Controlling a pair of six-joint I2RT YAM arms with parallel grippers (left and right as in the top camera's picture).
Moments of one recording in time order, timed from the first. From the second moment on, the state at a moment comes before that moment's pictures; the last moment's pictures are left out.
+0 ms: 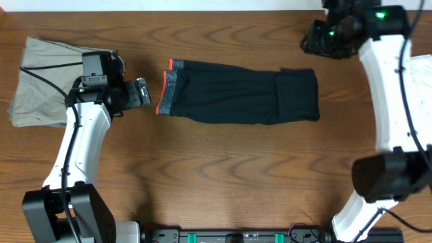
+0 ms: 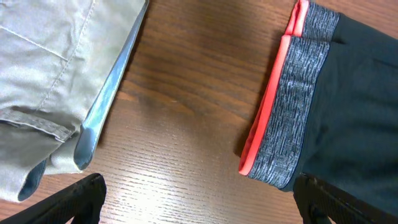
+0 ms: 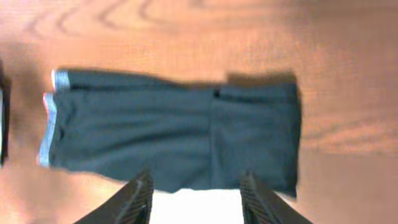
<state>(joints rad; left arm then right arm) 0.11 1.57 1.15 -0.65 0.07 -0.15 0.08 1.92 2.07 -1.27 -0.21 0.25</state>
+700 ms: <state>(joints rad) 0.11 1.57 1.14 -0.65 0.07 -0.15 0.13 1.99 1.35 -0.75 -0.28 0.30</state>
